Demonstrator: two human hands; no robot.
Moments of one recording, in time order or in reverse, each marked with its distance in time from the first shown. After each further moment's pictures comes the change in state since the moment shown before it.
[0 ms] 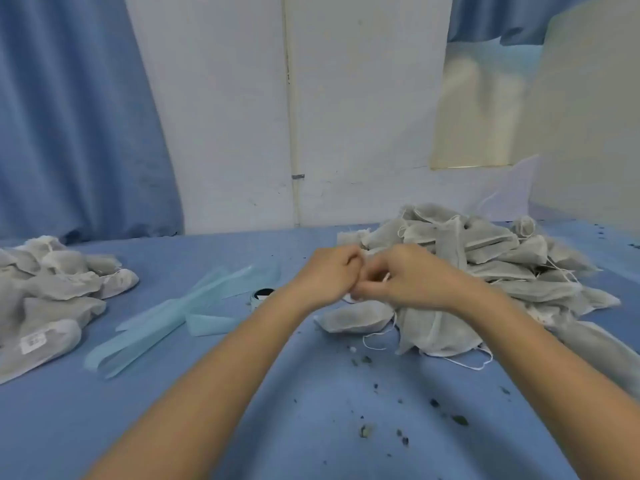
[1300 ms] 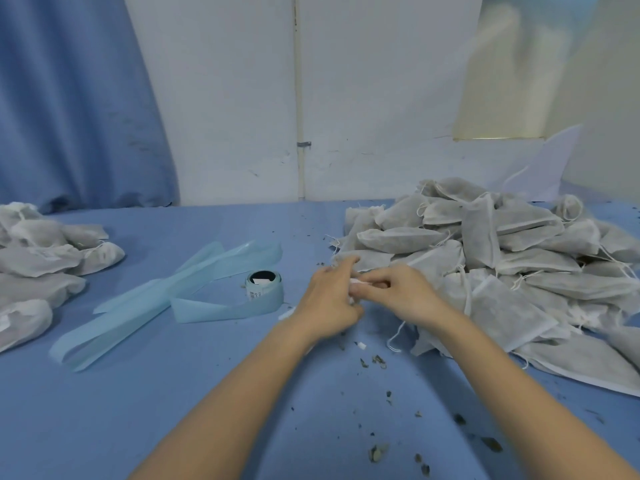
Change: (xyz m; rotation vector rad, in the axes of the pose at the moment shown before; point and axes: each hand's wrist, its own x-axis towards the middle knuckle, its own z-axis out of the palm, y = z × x) left_hand 0.020 -0.078 0.064 -0.001 -0.010 0.000; right_hand 0.063 0.082 0.095 0.434 0.091 0.102
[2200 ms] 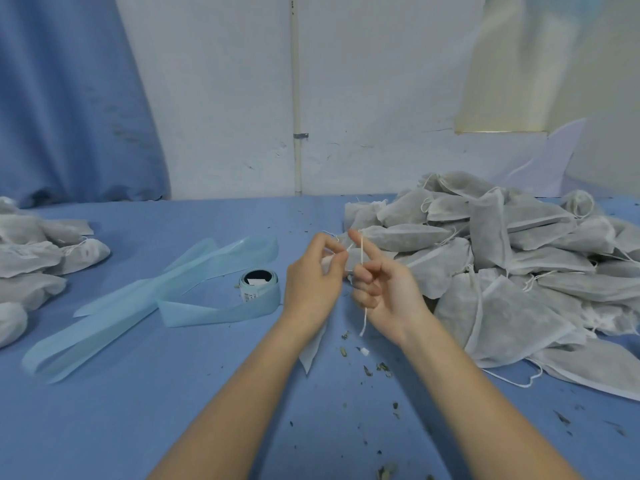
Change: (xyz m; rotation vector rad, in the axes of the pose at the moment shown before) left_hand 0.007 -0.006 -0.007 -0.392 0.457 -0.091; right_hand 0.020 -0.013 0.034 1.369 0.046 0.220
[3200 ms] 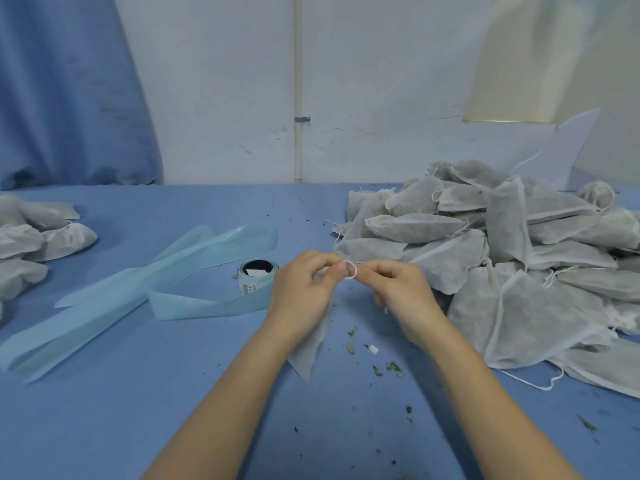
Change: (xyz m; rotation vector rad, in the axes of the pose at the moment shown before) left_hand -0.006 -0.021 -0.015 -0.001 -0.122 0.012; right_hand 0.003 0.011 -0.019 -0.864 0.168 -0.236
